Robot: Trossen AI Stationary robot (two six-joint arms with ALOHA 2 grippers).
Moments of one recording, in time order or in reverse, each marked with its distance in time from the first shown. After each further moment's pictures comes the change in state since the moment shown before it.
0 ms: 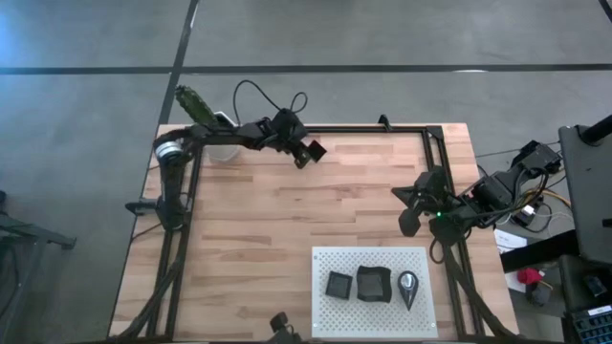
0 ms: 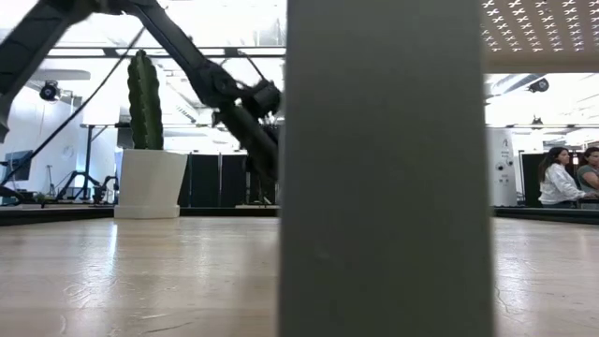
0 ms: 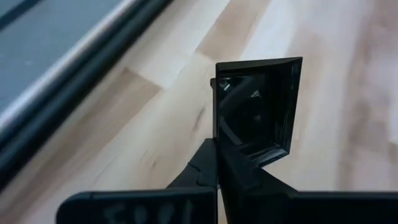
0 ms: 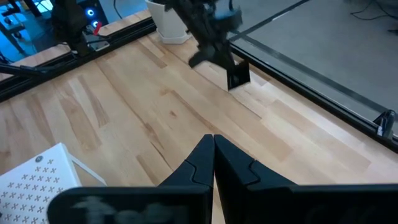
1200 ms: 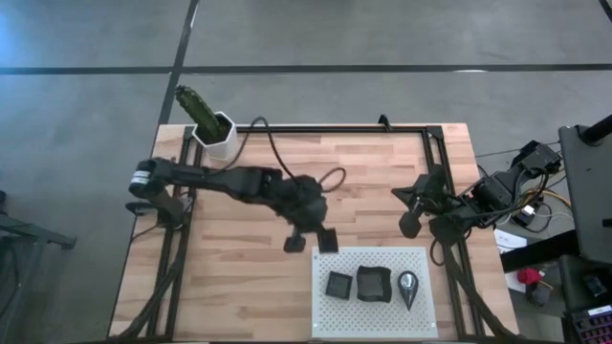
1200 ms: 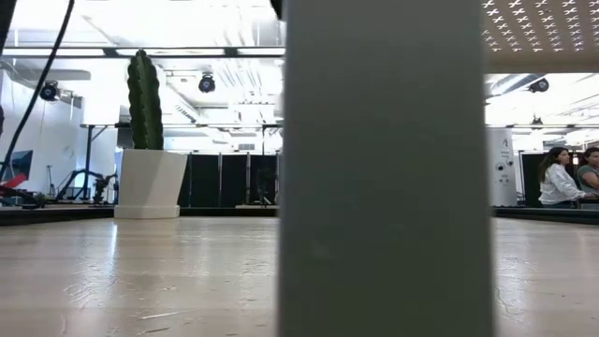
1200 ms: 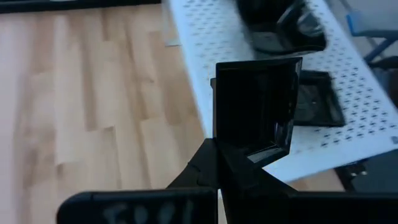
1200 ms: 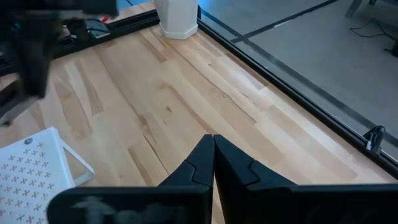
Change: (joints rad) left arm -0.689 -0.210 0.420 -0.615 0.013 0.037; right arm 0.000 0.000 -0.002 0.000 -0.009 -0.105
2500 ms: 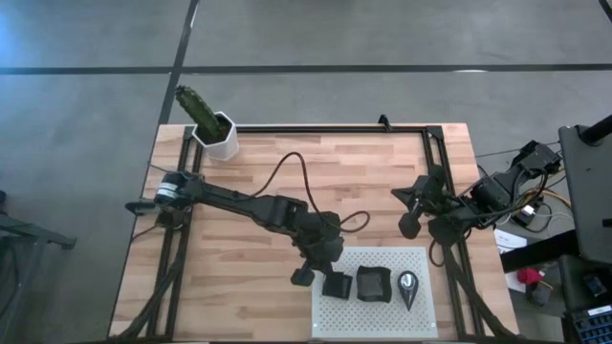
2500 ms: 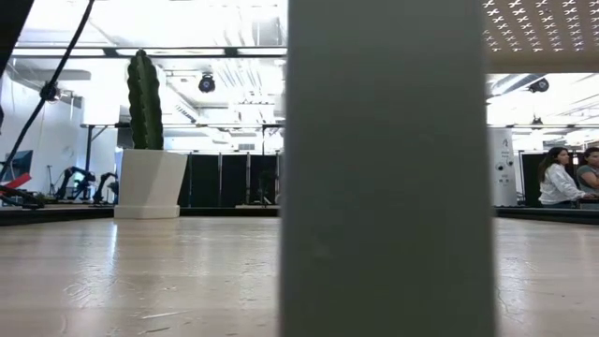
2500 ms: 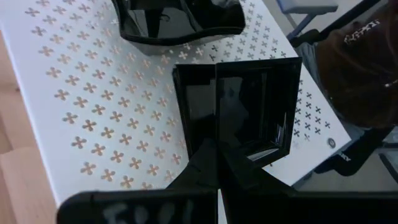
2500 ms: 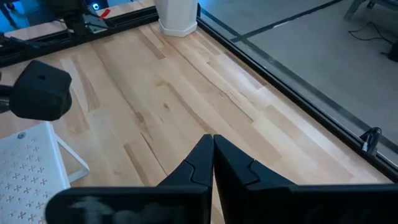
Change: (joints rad) left arm -0.121 0.228 0.118 0.063 0.224 -0.034; right arm 0.000 0.000 -0.013 0.000 0.000 -0.012
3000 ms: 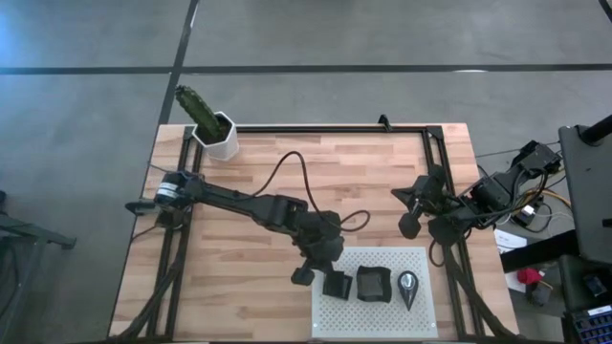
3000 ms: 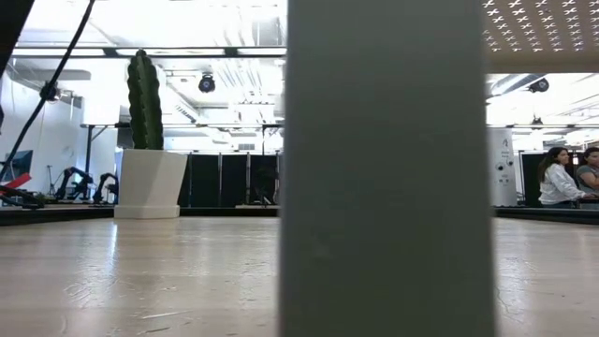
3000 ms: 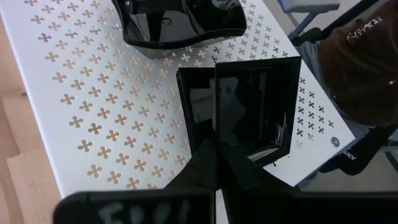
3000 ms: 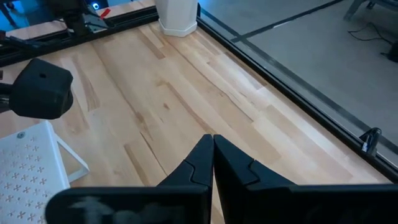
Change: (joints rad) left arm 0.000 0.001 0.001 0.001 -0.006 0.023; right arm 0.000 0.000 0.000 0.000 0.000 -0.002
